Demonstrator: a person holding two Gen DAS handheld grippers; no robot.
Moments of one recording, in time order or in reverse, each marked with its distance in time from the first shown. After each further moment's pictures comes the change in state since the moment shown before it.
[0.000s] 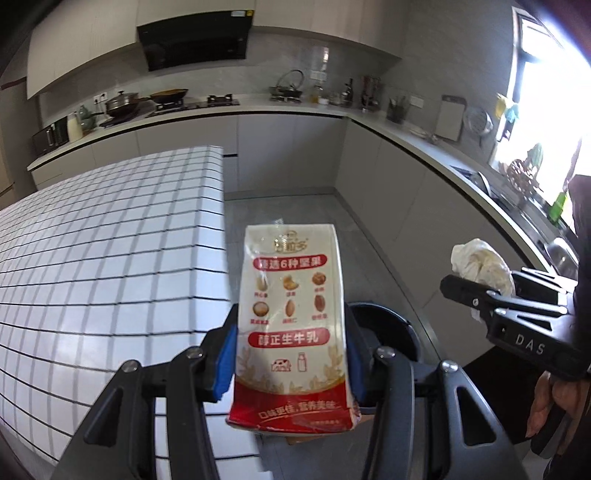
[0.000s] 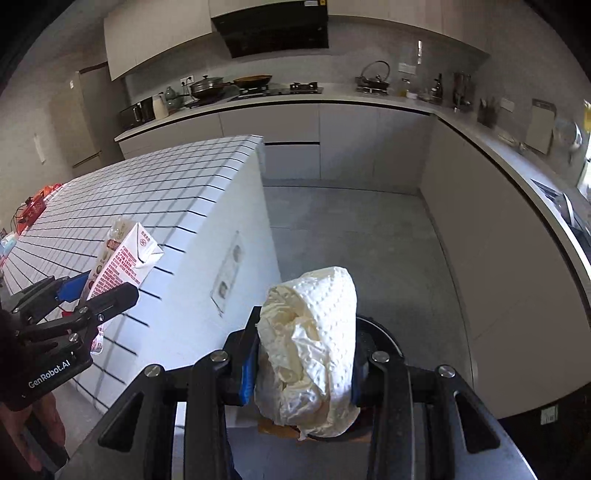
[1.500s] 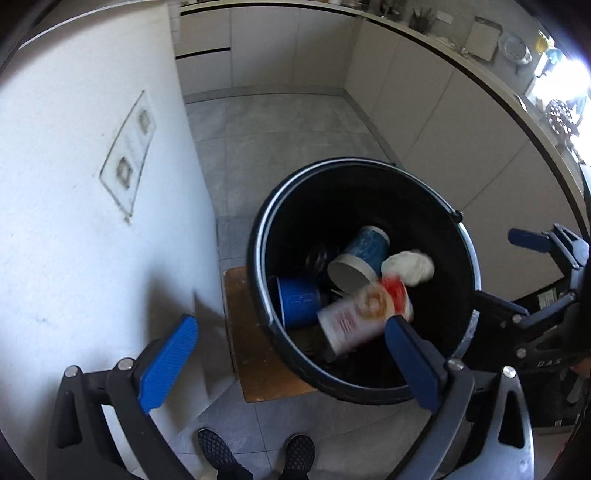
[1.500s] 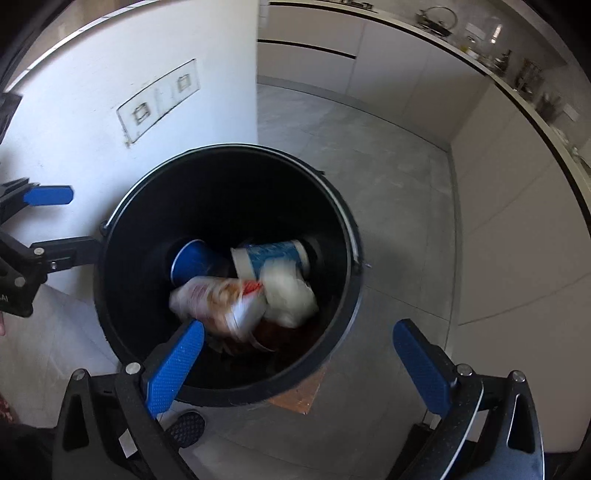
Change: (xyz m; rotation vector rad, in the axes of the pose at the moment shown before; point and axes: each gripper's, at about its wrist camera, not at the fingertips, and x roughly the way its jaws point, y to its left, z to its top) left arm 0.177 -0.077 -0.115 -0.064 0.359 0.041; right arm 0.184 -0.126 -0.150 -0.293 0.310 0.002
